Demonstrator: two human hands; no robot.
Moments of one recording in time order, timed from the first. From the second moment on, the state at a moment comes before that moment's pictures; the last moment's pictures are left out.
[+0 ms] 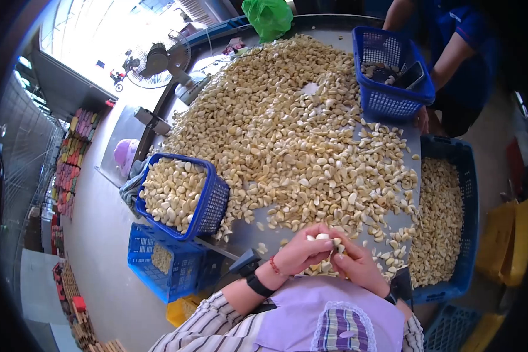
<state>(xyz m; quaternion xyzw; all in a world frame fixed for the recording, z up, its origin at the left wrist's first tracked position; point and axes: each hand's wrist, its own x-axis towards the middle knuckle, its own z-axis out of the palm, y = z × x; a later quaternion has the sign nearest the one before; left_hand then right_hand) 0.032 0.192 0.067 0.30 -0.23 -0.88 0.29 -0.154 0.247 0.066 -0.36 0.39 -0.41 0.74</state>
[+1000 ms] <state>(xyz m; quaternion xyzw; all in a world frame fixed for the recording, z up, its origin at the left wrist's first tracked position) 0.239 0.108 0.143 0.59 -0.73 0.14 0.31 -0.147 0.246 0.083 -0.16 0.49 -0.60 0.61</state>
